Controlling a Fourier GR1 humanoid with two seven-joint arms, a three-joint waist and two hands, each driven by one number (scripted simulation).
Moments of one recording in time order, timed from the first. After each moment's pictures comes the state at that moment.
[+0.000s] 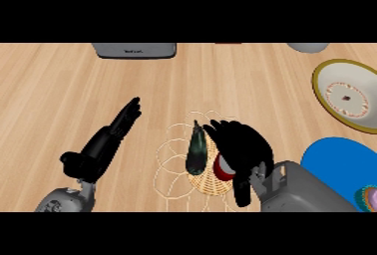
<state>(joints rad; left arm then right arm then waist) -0.13 0.26 -0.29 -1.58 0.14 -0.02 0.03 -0.56 -0.33 0.69 -1.69 0.38 0.59 0.90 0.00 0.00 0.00</state>
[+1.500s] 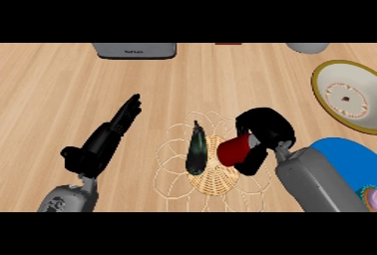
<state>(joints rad) -0.14 0.16 -0.18 -1.57 0.05 -0.12 0.05 -0.44 -0.30 0.41 -1.40 0.76 0.44 0.38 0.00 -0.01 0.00</state>
